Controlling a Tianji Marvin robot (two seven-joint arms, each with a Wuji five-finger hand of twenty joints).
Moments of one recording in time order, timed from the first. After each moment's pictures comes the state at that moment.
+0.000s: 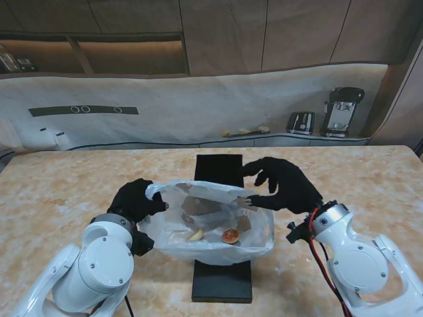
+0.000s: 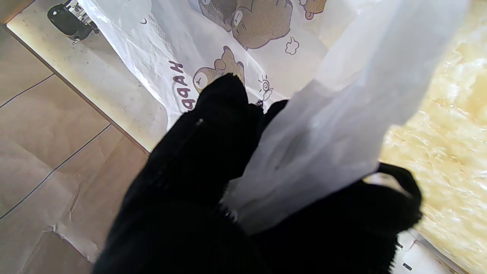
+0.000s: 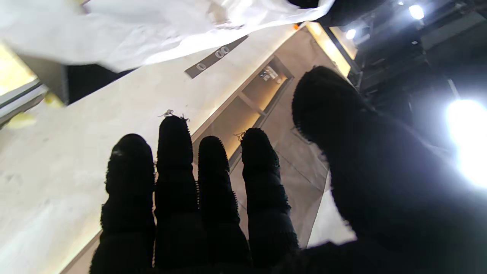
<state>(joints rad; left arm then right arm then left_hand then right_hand) 1.73 -1.14 -1.21 -2.22 0.52 0.81 0.00 -1.73 -1.10 1.40 -2.01 -0.38 -0.21 0.10 1.13 -0.56 0.33 -0.04 0.81 0.31 0.94 0.43 1.09 0.30 0.84 0.87 1.19 0.29 1.29 0.86 1.01 0.40 1.77 0.56 0.65 -0.86 0.92 -0.07 0.69 0.06 0.55 0.40 0.69 0.18 0.65 0.53 0.79 0.16 0.66 0.55 0.61 0.21 1.21 0.69</state>
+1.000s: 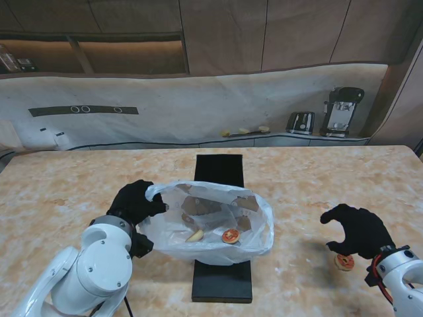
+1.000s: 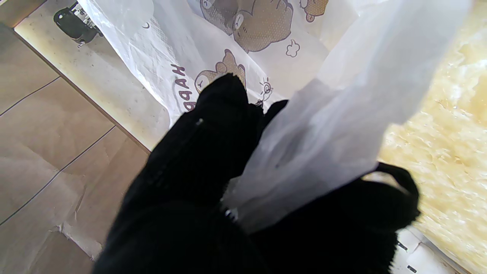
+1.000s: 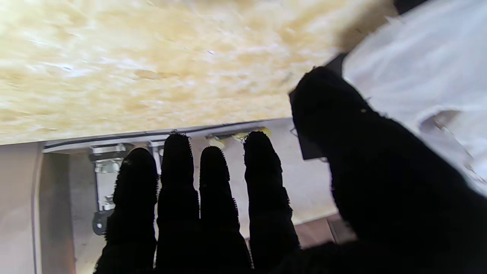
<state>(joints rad) 1.75 -1.14 -1.22 -2.22 0.52 0.77 0.00 -2.04 -1.08 1.76 -1.91 -0.93 -0.22 0.06 1.13 -0.56 0.33 -0.04 0.81 0.31 0.94 0.43 1.09 0.30 0.84 0.88 1.17 0.30 1.28 0.86 0.98 0.40 1.77 0.56 0.64 -0.86 0.93 -0.07 0.65 0.04 0.53 0.40 0.56 0.18 0.62 0.53 0.60 0.15 0.61 0.54 0.37 0.17 1.23 0.69</state>
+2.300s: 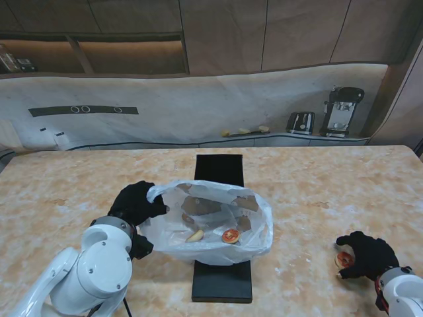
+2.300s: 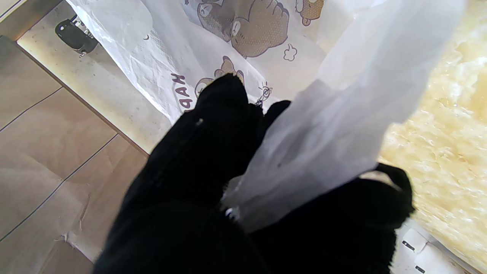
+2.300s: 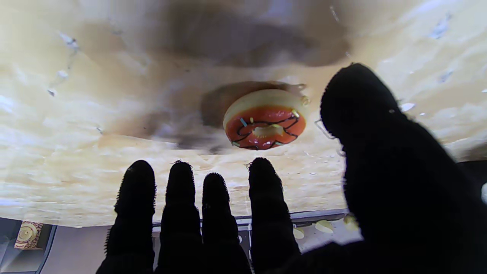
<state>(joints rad) 1.75 -1.13 -1.22 -2.22 0.55 0.76 -0.03 -2.02 -1.05 1.70 -1.73 -1.00 0.00 0.16 1.13 -0.56 0.33 -0.04 0.81 0.30 0.94 0.43 1.09 0.30 0.83 0.90 1.13 0.32 1.26 0.87 0.92 0.40 1.77 0.61 0.61 -0.79 0.70 -0.07 0.44 0.03 0.39 0.31 0.30 0.17 0.53 0.43 0.37 0.11 0.48 0.45 0.18 0.17 1.07 0.73</state>
